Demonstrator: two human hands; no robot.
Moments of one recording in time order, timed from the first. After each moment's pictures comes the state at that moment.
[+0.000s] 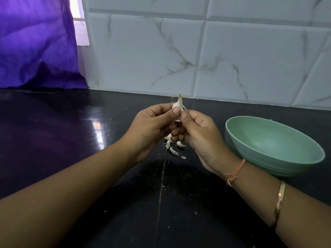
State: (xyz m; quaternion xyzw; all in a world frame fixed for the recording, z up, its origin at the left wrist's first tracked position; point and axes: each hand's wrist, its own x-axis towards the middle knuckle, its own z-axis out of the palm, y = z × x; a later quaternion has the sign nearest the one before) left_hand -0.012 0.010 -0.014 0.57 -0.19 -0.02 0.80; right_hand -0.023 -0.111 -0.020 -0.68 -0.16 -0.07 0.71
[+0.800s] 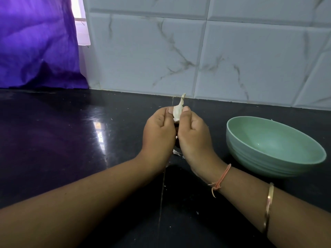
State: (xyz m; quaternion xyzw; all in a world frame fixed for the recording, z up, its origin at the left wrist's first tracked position) left_hand -0.027 -0.017 -0.024 0.67 -0.10 0.22 0.70; right_hand -0.032 -0.085 -0.015 -0.78 -0.06 -0.22 0.58
